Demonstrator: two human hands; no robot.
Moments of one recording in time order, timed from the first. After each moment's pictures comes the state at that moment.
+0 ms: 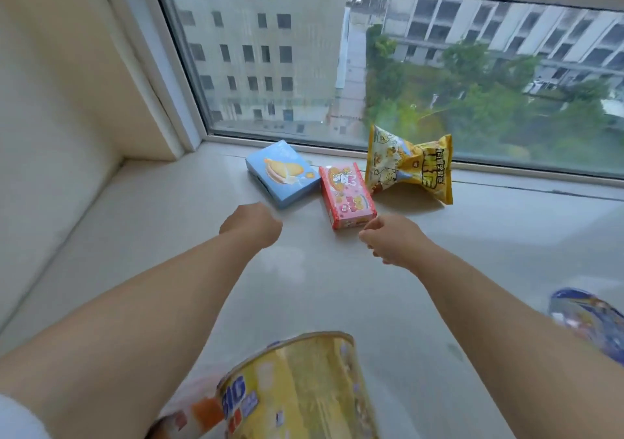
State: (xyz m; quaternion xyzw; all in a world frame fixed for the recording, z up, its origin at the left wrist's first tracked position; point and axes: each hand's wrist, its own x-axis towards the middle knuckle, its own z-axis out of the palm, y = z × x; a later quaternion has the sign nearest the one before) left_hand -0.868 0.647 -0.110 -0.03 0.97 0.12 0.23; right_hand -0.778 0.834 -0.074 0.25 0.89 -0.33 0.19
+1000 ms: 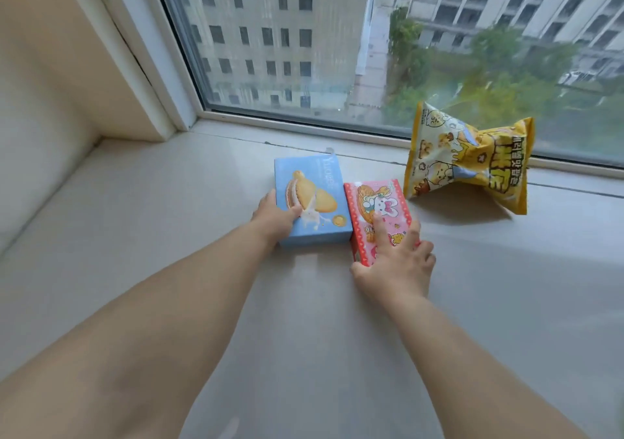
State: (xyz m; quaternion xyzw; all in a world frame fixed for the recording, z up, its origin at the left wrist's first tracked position) left_hand -0.957 0.660 -0.243 -0.12 0.83 0.48 0.24; right_hand -0.834 0.821 -0.223 0.25 0.96 -0.08 0.13
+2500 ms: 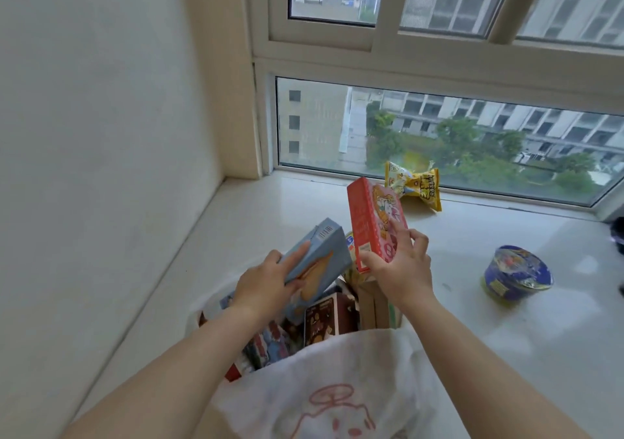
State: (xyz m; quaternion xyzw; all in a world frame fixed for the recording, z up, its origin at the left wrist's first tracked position) left_hand -0.572 0.427 -0.021 0.21 0.96 0.16 0.02; right_hand -0.513 0.635 0.026 0.23 0.91 -0.34 -0.10
